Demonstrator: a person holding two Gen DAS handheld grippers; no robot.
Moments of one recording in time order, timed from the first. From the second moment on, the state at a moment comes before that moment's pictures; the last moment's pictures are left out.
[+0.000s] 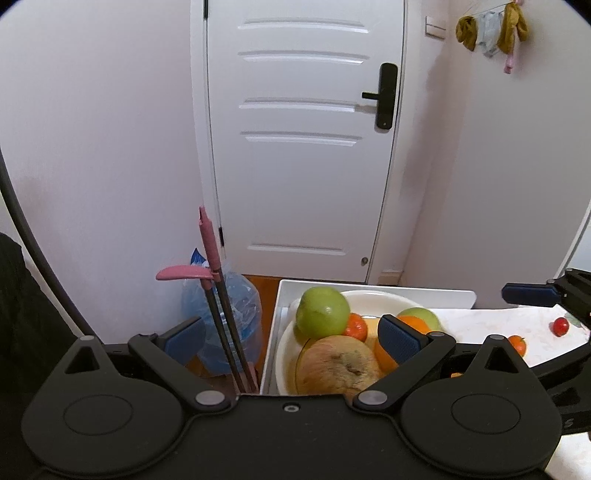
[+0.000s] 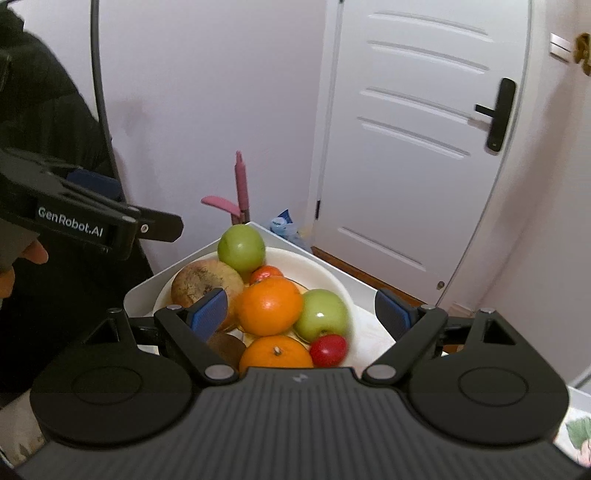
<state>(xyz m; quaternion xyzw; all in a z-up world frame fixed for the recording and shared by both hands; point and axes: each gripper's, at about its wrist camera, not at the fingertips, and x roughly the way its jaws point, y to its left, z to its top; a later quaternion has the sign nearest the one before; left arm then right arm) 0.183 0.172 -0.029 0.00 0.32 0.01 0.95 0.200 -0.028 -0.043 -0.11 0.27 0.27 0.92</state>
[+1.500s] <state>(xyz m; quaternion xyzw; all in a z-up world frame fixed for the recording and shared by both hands) 0.201 -0.105 -0.104 0.05 0.34 -0.04 0.94 0.225 -0.320 -0.100 -0.03 0.35 0.16 0.92</state>
